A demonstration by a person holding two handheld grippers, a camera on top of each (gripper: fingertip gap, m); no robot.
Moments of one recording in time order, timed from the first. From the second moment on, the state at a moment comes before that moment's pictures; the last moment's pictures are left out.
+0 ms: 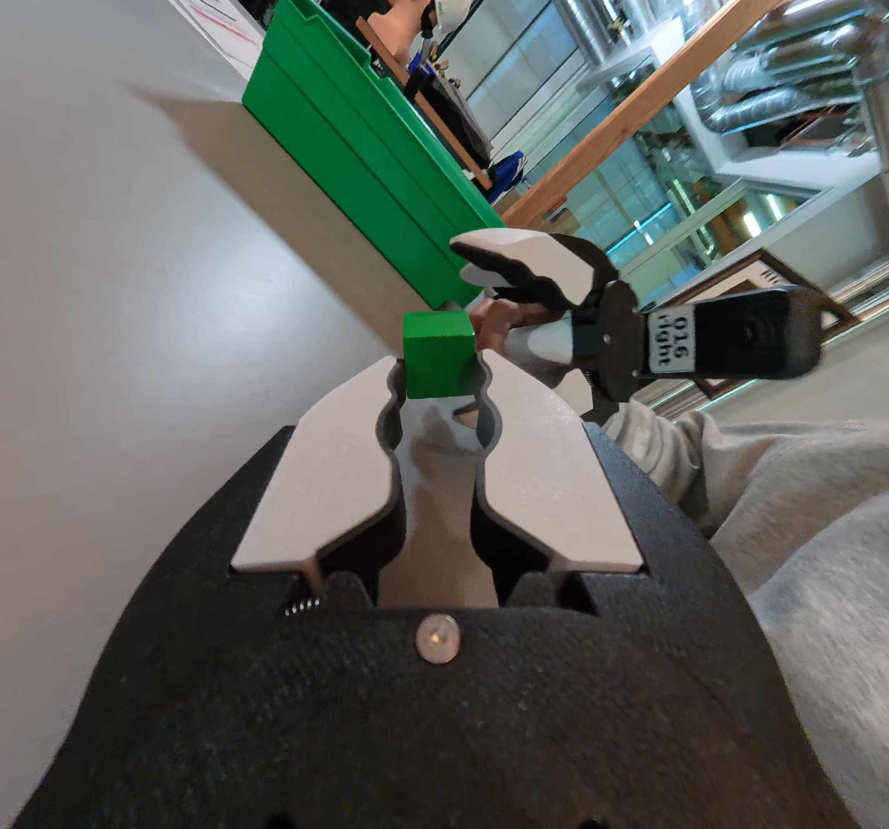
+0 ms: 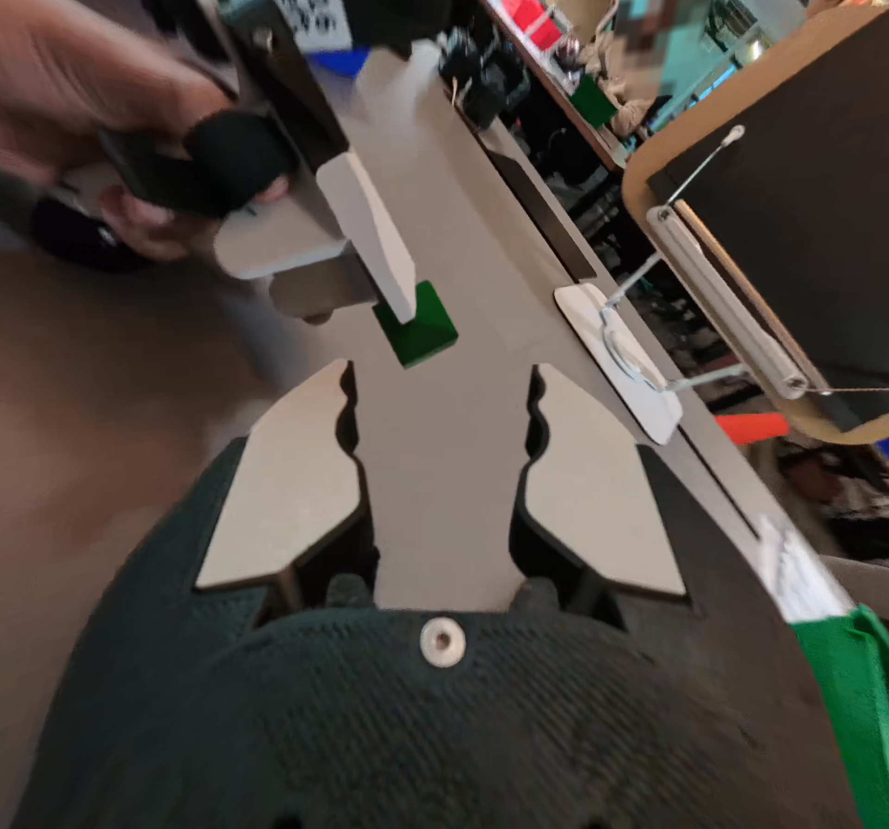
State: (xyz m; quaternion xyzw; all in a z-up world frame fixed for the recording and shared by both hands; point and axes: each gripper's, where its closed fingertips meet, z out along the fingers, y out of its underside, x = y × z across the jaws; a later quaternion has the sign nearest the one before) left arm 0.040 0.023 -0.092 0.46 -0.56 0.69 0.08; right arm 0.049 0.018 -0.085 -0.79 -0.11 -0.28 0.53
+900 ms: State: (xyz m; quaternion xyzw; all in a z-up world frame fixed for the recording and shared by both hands) left arm 0.038 0.019 -0.082 0.29 -0.73 0.49 -0.37; right arm 0.034 0.019 -0.064 -0.75 0.15 0.04 0.65
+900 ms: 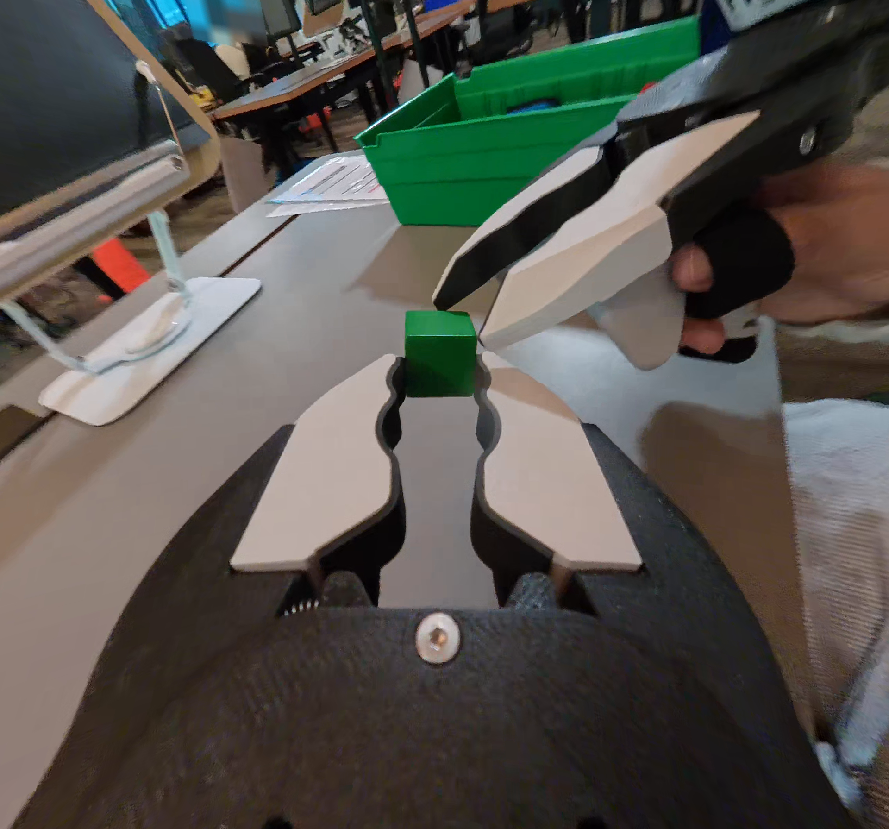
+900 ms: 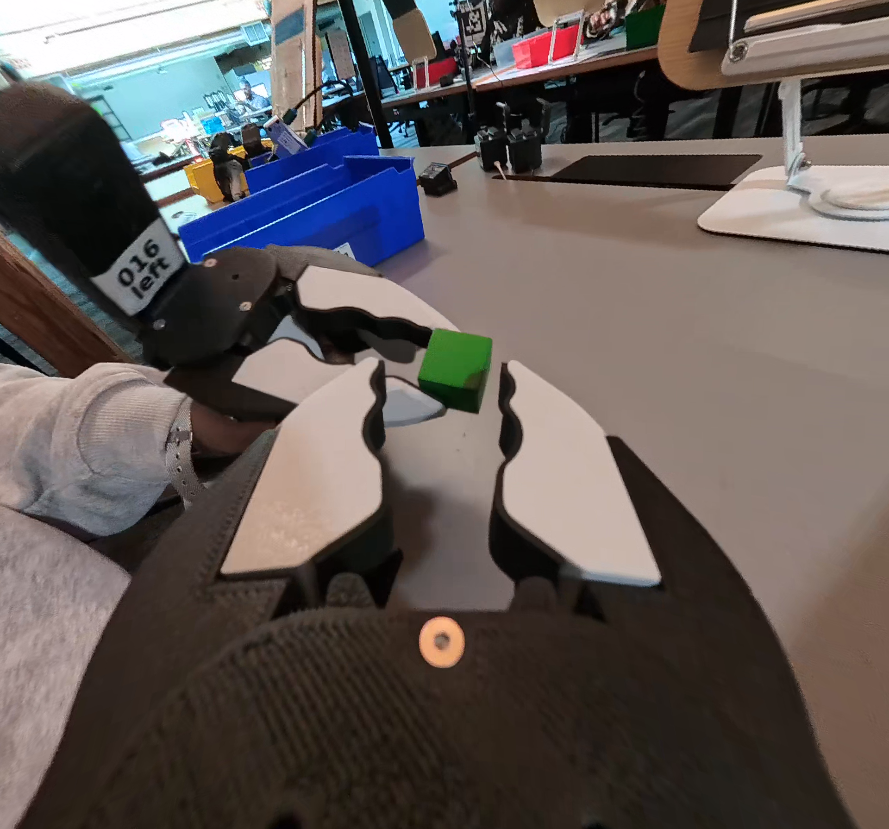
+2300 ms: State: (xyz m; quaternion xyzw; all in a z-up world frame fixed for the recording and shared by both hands) left arm 0.007 -0.006 -0.046 0.30 -0.58 0.76 0.04; right arm 0.021 0.004 -0.032 -0.66 0.11 0.26 0.70
